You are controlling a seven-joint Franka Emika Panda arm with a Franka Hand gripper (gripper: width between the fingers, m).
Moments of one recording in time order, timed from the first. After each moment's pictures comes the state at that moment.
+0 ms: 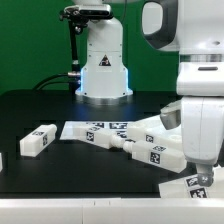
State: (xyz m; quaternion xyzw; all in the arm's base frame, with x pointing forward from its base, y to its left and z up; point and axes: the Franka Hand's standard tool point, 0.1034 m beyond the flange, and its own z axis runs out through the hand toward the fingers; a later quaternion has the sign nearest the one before) arm 0.637 0.115 0.049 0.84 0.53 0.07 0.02
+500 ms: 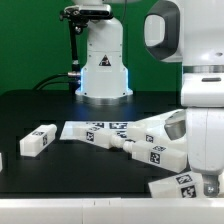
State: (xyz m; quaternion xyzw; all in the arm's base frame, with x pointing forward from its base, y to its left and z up) arm 0.637 0.122 0.035 0.84 0.53 0.08 0.02
